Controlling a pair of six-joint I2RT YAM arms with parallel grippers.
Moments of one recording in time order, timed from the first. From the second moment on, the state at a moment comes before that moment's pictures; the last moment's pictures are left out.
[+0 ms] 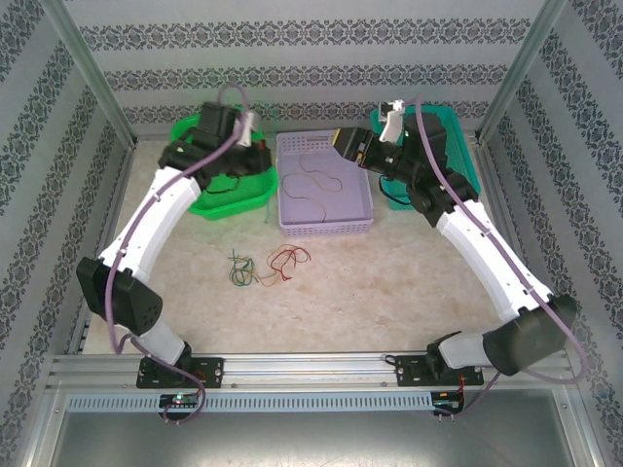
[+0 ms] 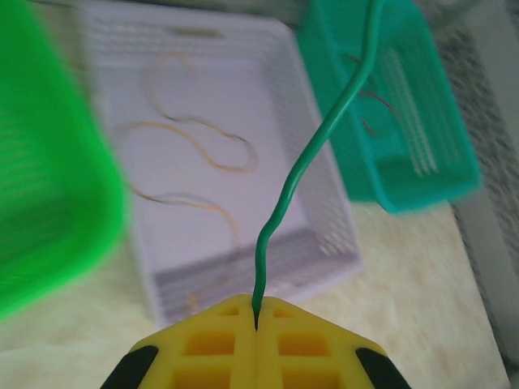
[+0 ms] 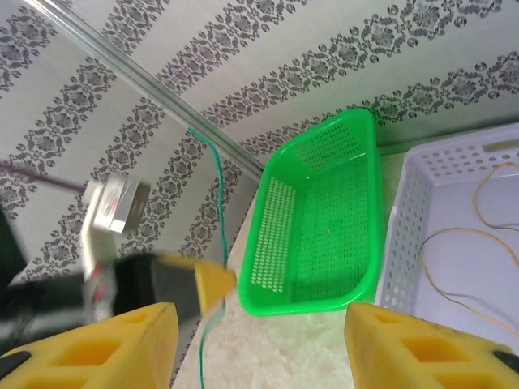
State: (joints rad) left arm -0.27 1.66 1.76 -0.83 0.27 -0.43; right arm 0.39 1.35 1.39 -0.28 -0.39 0.71
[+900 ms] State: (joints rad) left arm -0.04 2.31 2.37 -1.13 -0.01 -0.54; right arm 0.44 1.28 1.23 -0.34 -0.34 0.67
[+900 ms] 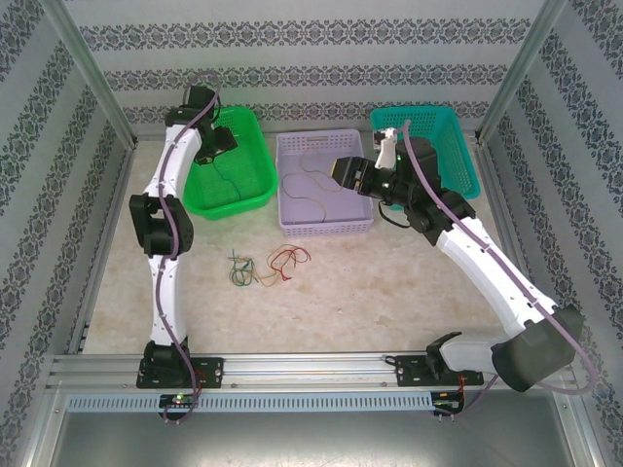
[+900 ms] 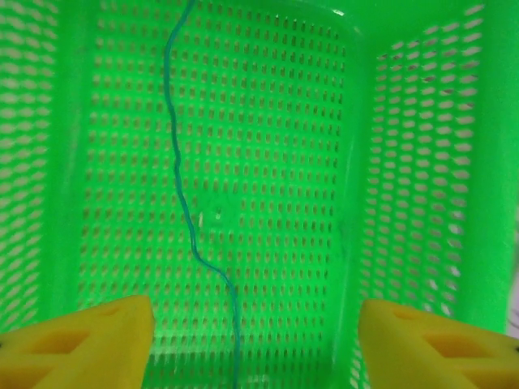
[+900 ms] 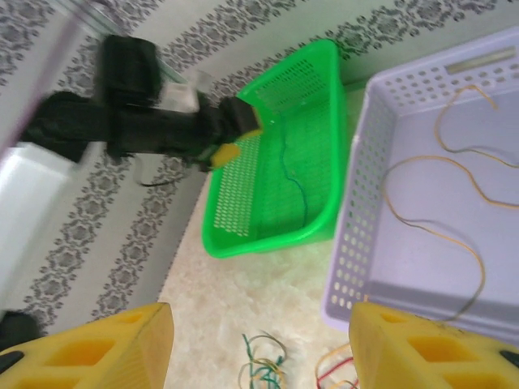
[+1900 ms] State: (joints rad) left arm -0.36 1.50 0.99 -0.86 0.20 -1.10; right arm 1.02 1.72 1.04 -0.34 -0.07 0.46
